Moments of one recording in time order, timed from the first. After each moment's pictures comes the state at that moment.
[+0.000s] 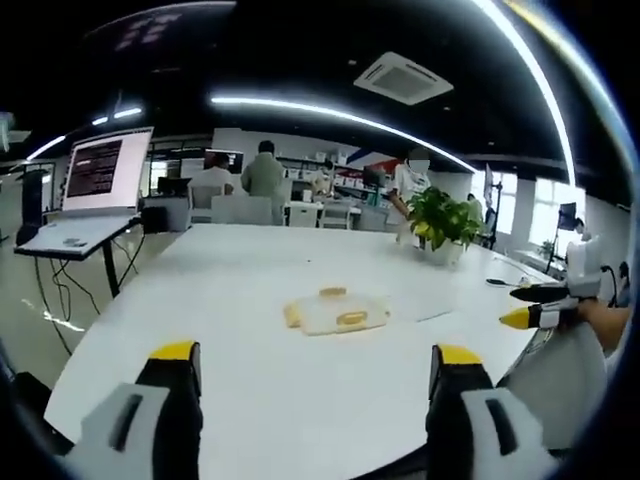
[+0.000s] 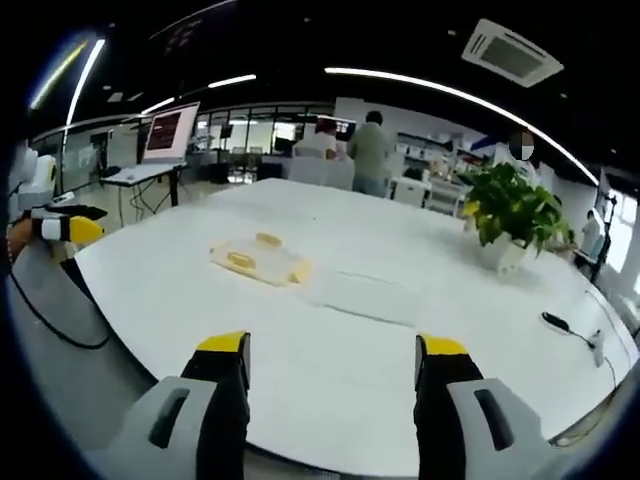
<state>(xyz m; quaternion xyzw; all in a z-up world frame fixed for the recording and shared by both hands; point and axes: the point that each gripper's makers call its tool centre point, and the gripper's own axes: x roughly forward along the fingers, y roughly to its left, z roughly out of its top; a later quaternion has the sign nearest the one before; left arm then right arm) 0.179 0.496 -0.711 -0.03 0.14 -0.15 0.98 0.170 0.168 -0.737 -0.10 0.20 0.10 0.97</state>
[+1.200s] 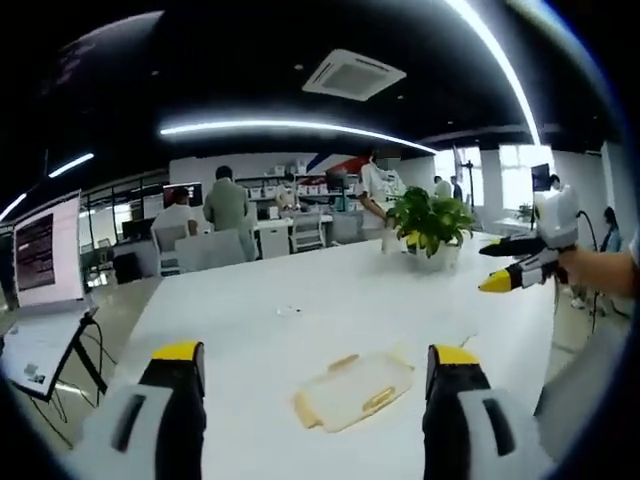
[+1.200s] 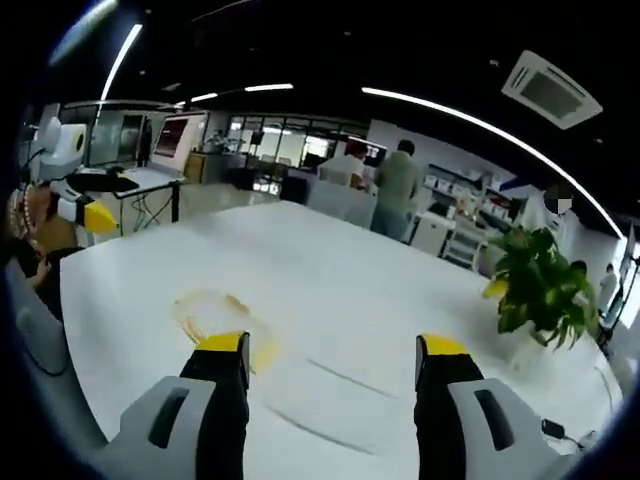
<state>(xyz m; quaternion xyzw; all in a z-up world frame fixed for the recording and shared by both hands) 0.324 0.462 -0.645 0.07 0.09 -0.23 0.97 0.322 0.179 -0.660 -0.16 0.15 0.17 0.96</state>
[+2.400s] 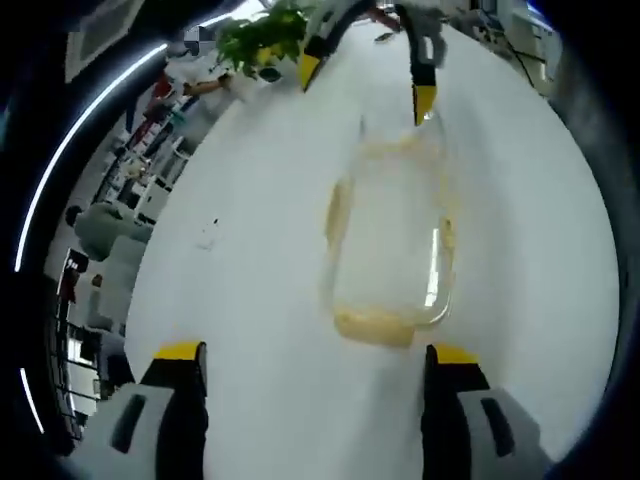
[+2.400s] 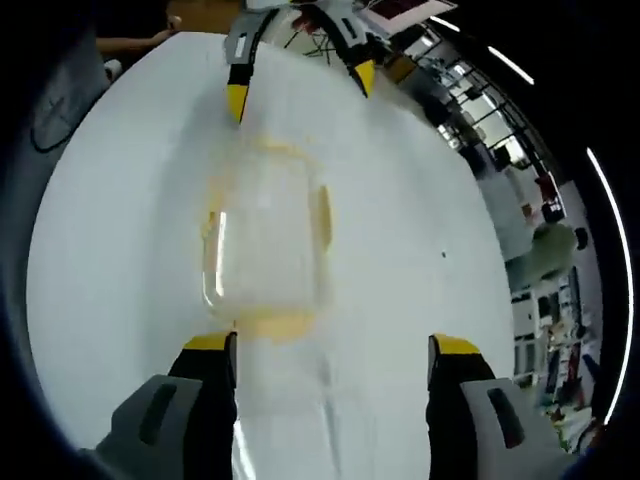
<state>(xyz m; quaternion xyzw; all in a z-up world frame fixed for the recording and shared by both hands) 0.417 0.452 -0.803 0.51 0.26 -0.42 0.70 0.405 0.258 -0.806 -0.52 0.27 0.44 0.68</state>
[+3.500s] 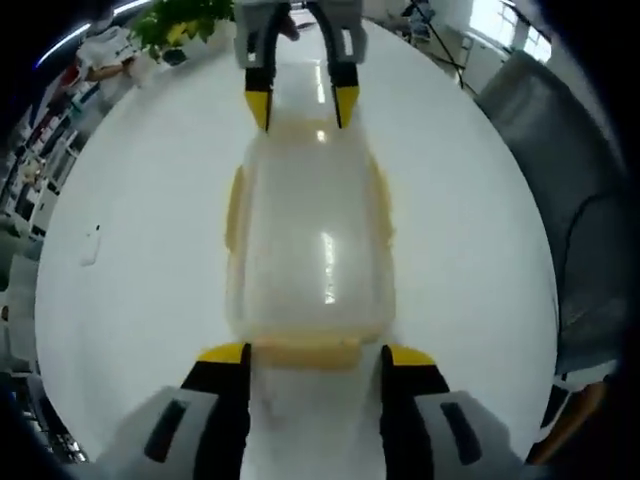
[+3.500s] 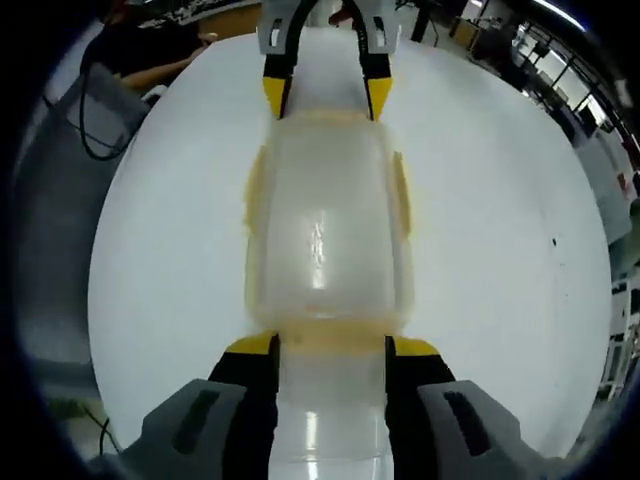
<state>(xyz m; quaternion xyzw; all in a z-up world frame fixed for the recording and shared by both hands) 0.389 0.434 -0.845 0.44 0.38 -0.58 0.57 0.384 0.273 -0.850 -0.43 0.42 0.55 0.58</state>
